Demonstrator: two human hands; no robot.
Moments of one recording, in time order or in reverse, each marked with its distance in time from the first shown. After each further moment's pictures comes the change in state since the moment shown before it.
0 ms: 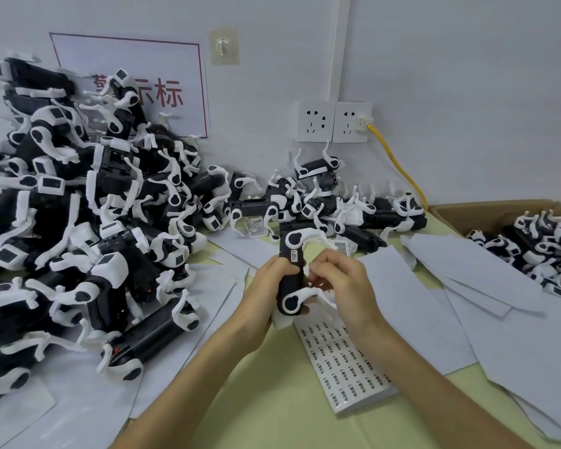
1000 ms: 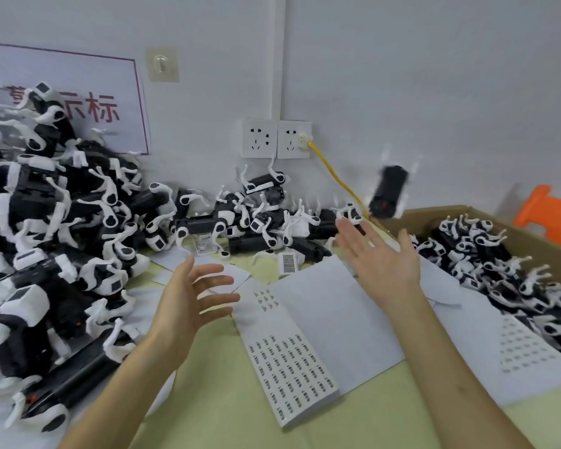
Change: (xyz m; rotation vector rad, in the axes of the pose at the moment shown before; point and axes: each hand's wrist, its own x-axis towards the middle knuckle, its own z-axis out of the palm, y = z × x) left_hand 0.013 0.009 -0.025 -0.087 0.175 0.060; right_hand 0.047 -0.001 -0.143 1.166 0.240 0.186
